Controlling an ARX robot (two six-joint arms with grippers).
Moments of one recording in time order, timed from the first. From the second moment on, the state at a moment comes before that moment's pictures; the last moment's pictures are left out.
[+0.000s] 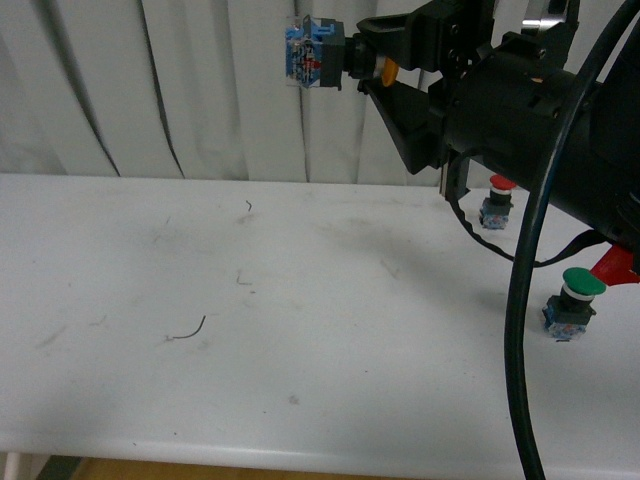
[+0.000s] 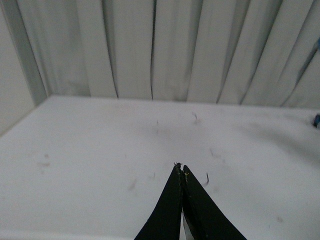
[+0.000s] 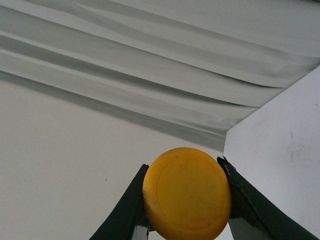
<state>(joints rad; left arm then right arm) 0.00 0.01 0.01 -0.01 0.00 -0.02 0.35 2.00 0.91 1.28 -0.33 1.31</state>
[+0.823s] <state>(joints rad) 0.00 0.01 0.01 0.00 0.00 -0.01 0.22 1.96 1.07 0.75 0.15 0.41</state>
